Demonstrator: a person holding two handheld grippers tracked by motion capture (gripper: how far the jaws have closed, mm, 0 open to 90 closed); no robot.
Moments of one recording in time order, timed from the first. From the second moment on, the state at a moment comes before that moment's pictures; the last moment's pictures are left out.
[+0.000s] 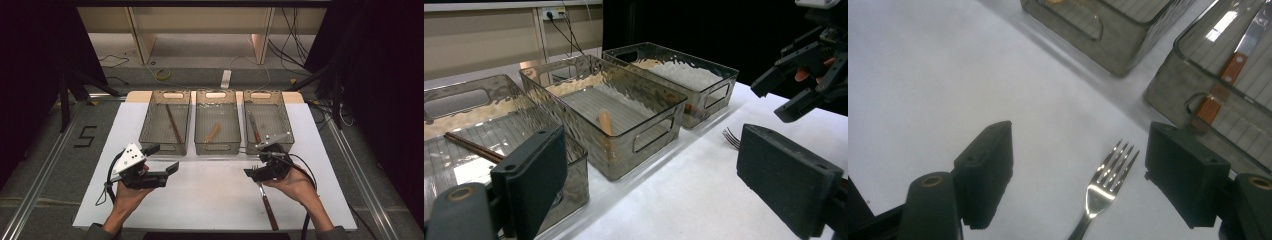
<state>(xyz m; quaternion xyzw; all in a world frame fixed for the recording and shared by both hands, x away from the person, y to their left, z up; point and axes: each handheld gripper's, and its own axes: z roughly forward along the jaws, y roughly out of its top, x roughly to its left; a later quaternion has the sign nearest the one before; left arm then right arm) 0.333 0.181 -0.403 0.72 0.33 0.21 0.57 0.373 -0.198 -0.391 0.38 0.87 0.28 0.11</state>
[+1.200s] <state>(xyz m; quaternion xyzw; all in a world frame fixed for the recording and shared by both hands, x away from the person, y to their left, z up) 0.333 0.181 -0.403 0.72 0.33 0.22 0.57 0.348 -0.212 -0.424 0.39 0.90 0.20 0.08</state>
